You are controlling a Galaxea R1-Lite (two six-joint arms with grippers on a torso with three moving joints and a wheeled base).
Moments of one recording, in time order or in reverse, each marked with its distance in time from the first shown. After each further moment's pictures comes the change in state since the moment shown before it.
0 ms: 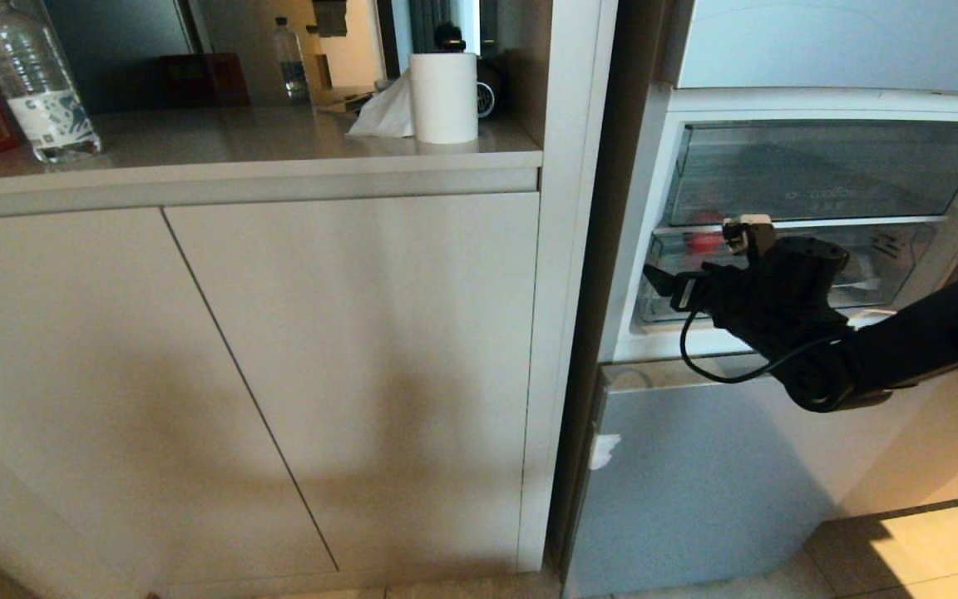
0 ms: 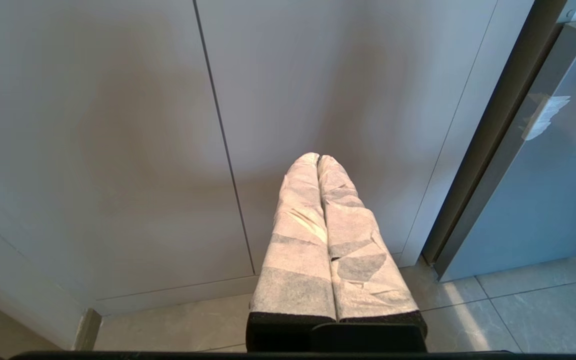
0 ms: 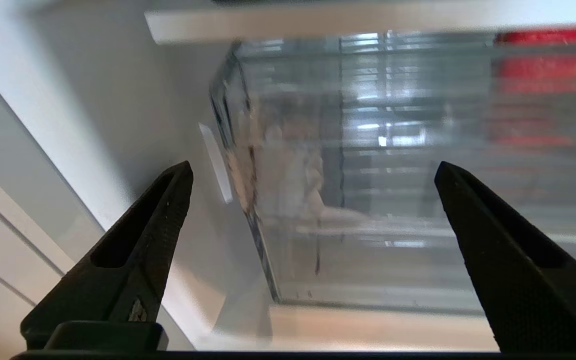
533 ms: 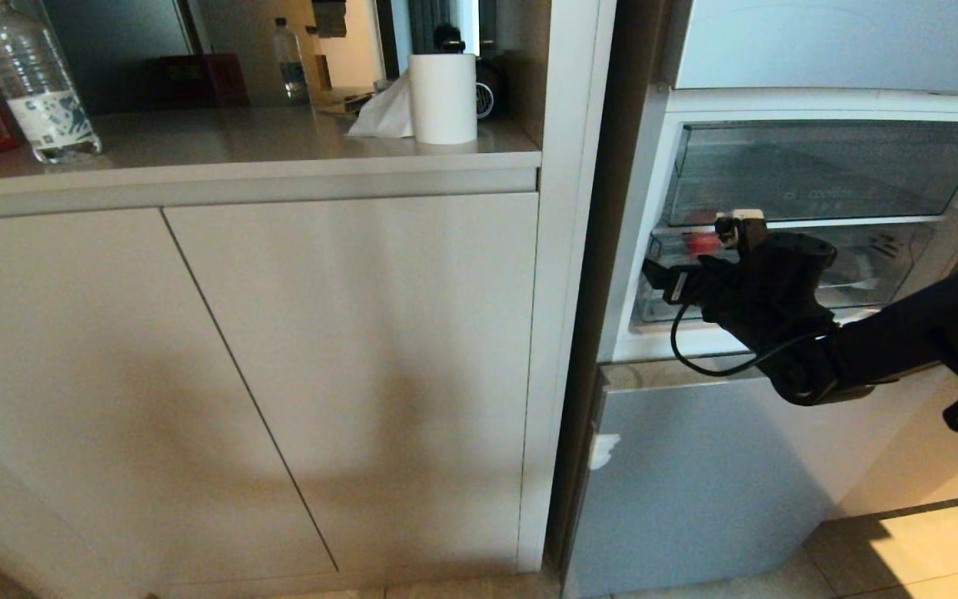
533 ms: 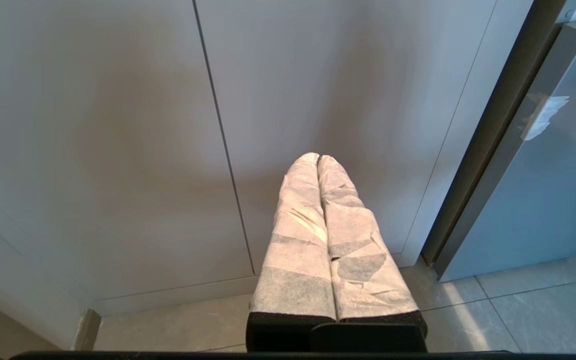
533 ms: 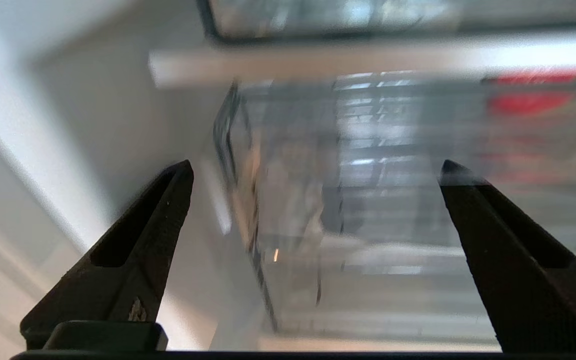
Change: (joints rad) left arm 0.000 0.000 0.000 0.000 0.000 0.000; right arm 0.024 0.039 -0.071 0.000 -0.035 -0.001
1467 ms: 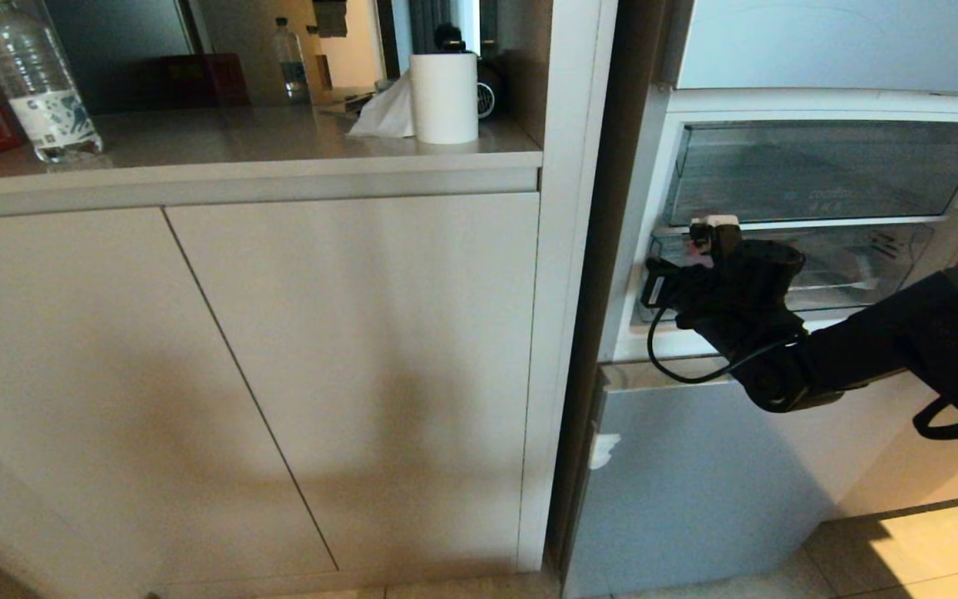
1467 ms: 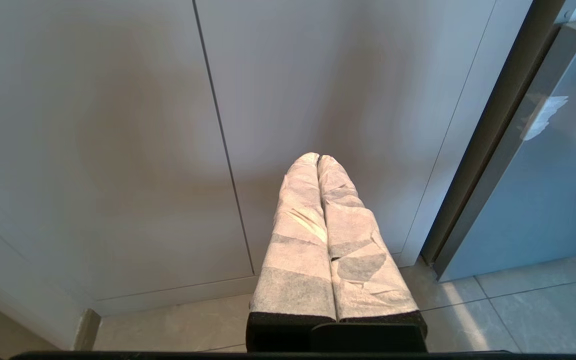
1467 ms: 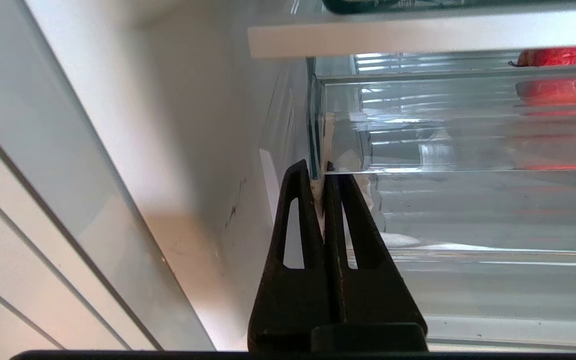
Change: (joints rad) left arm 0.000 0.000 0.000 0.000 0.000 0.000; right arm 0.063 0.029 -0.003 -0.026 -0.052 0.002
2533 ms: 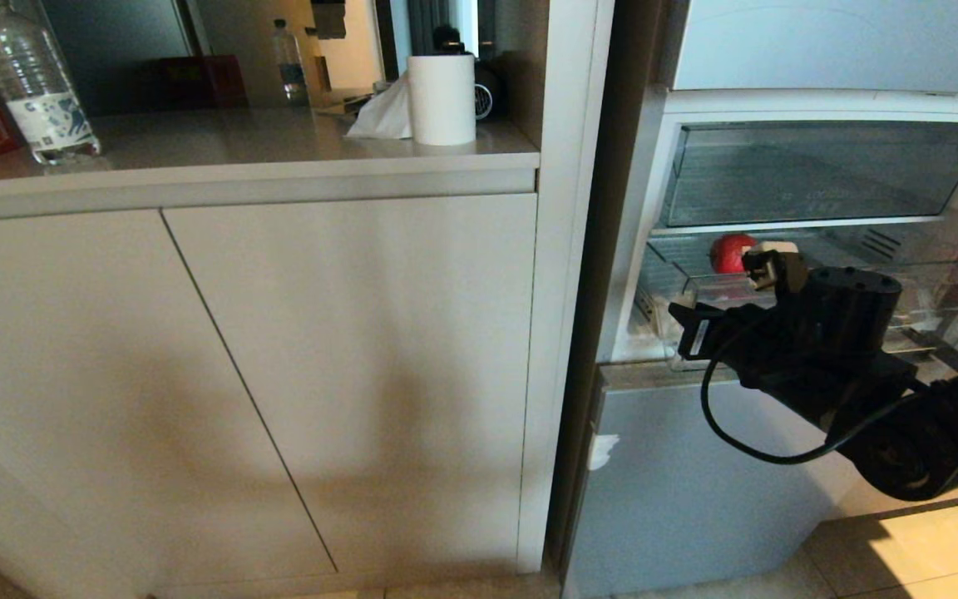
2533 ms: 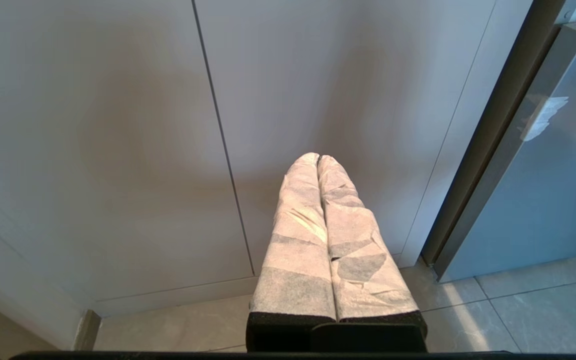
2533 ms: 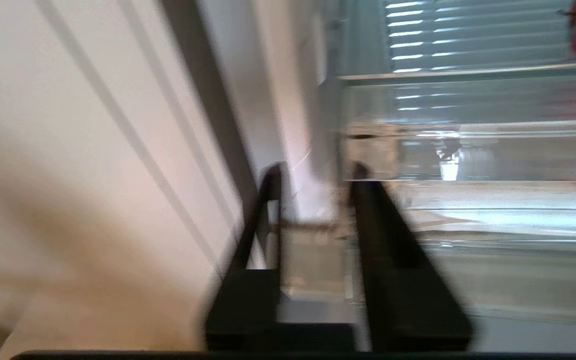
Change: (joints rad) left arm 0.000 0.000 0.000 0.000 0.000 0.000; right arm 0.077 -0.359 0.542 -0.002 0.000 0.057
